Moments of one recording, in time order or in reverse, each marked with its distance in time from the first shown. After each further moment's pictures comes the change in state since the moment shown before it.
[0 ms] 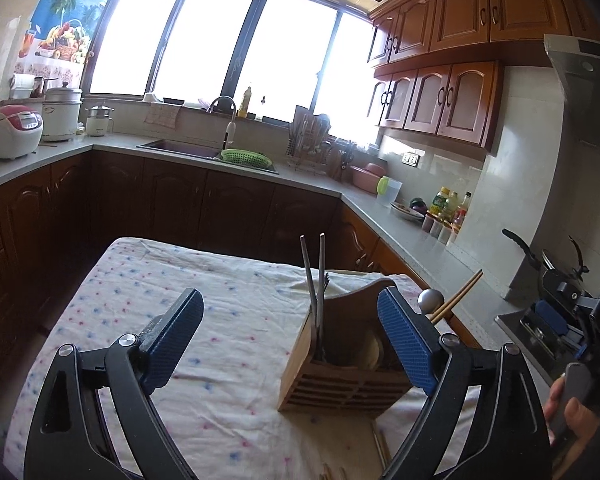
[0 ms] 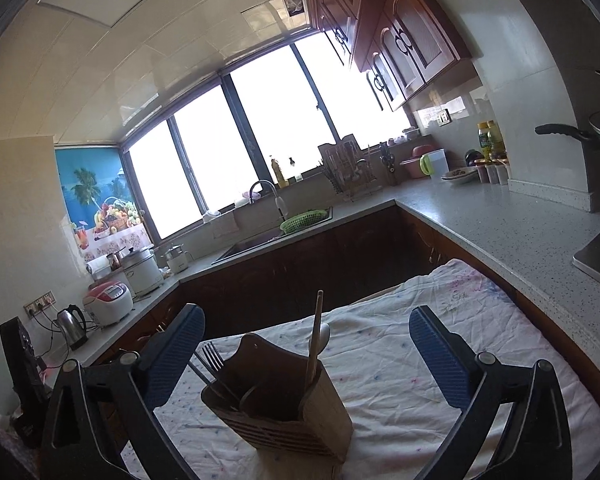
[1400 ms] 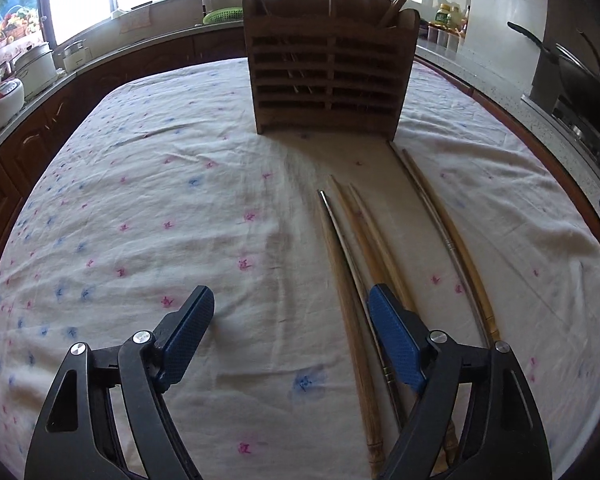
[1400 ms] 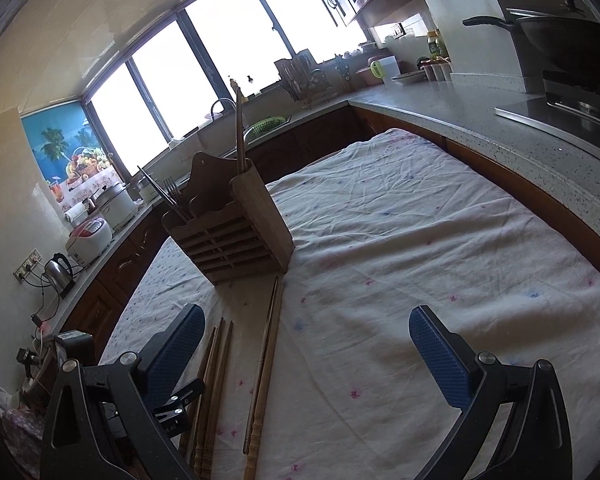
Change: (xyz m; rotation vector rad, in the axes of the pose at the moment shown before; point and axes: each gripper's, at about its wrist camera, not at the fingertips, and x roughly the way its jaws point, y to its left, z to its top) left arm 0.000 -0.050 -0.199 0.239 0.513 0.146; right arm -0.078 -0.044 -0.124 0.090 0.294 -0.113
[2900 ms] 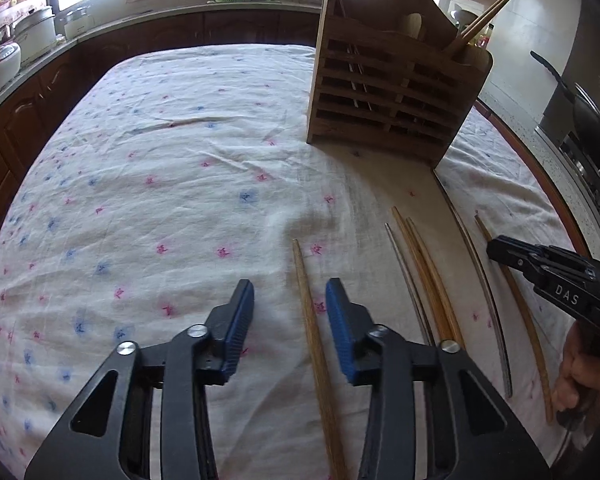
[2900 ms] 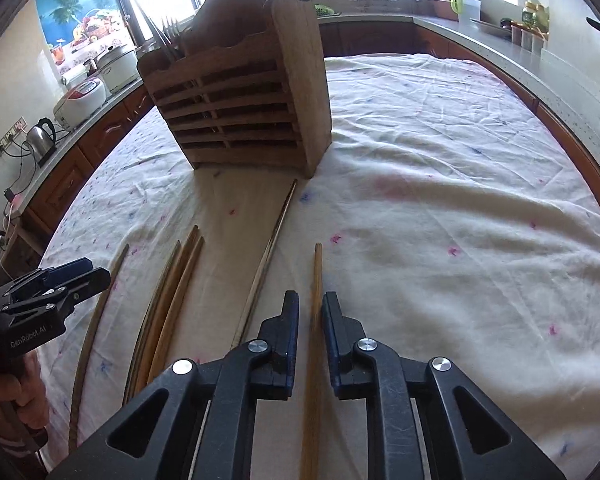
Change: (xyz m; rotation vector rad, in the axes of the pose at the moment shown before) left arm 0.024 0.054 0.032 -0.083 0.082 -0.096; right arm 0.135 0.038 -0.018 -0.313 0.413 -0.044
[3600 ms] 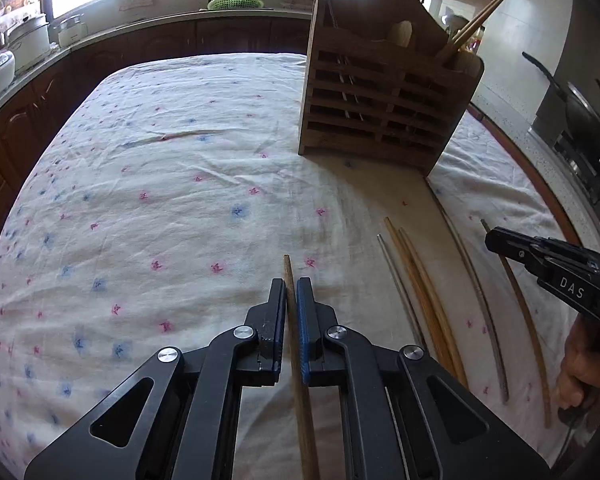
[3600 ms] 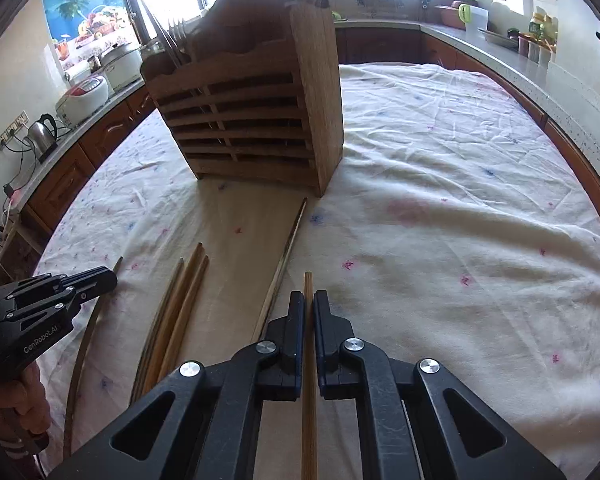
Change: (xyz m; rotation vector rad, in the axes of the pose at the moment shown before) left arm -0.014 0.005 0.003 0.004 -0.058 -0.038; right arm -0.018 0.006 0.005 -0.010 -0.058 0.030
